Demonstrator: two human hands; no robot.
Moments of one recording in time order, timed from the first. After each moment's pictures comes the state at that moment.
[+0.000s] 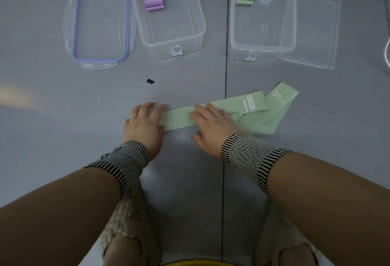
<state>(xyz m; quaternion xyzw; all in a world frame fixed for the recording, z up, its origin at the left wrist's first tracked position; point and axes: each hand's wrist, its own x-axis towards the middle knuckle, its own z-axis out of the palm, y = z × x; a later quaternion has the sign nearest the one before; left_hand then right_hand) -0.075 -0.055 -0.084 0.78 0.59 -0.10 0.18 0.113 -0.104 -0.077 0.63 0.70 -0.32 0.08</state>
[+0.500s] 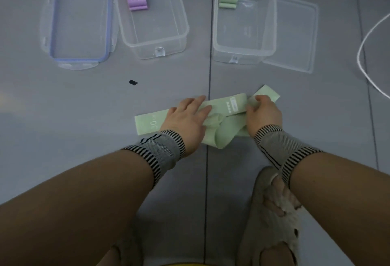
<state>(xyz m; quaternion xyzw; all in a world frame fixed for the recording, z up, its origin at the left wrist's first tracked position) 0.033 -0.067 -0.070 0.87 0.41 -0.13 0.23 0.218 -0.117 -0.078 0.90 0.32 -0.26 -0.13</state>
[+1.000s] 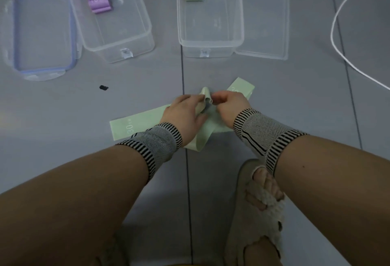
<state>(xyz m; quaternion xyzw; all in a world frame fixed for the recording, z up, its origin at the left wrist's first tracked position) 0.090 -0.071 -0.079 0.81 0.47 -0.03 0.35 0.225 -0.111 -0.065 0.80 0.32 -0.46 -0.22</state>
